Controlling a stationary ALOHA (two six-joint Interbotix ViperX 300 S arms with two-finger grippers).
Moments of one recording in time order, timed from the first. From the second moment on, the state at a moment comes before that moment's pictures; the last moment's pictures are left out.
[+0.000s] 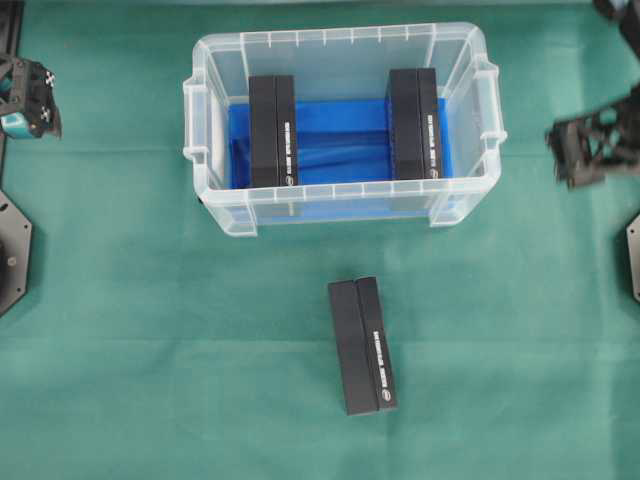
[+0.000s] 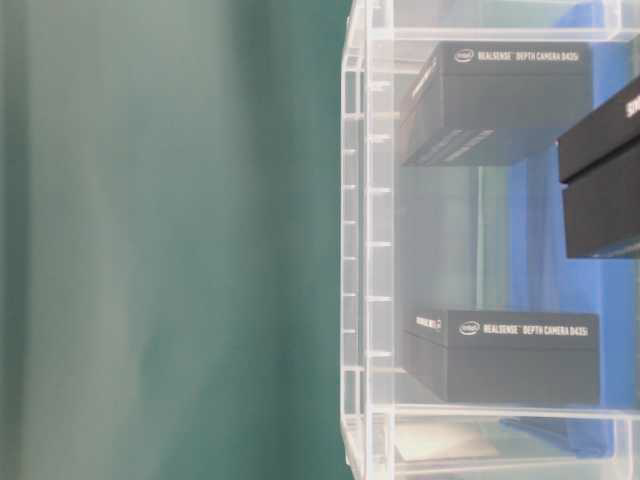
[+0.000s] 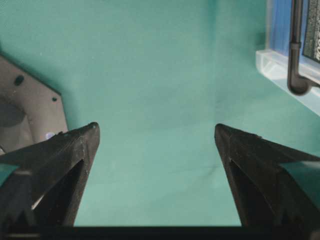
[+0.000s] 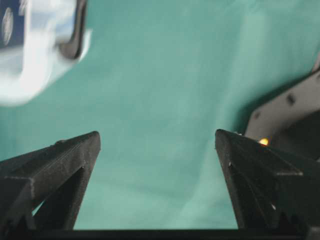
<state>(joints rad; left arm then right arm) 0.47 -0.71 0.60 0.04 1.38 -1.08 -0.16 -0.51 0.48 -0.22 1.46 1.38</state>
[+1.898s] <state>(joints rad) 0.34 -0.33 0.28 0.04 1.30 -1.20 -0.50 -0.46 0.48 -0.22 1.30 1.07</state>
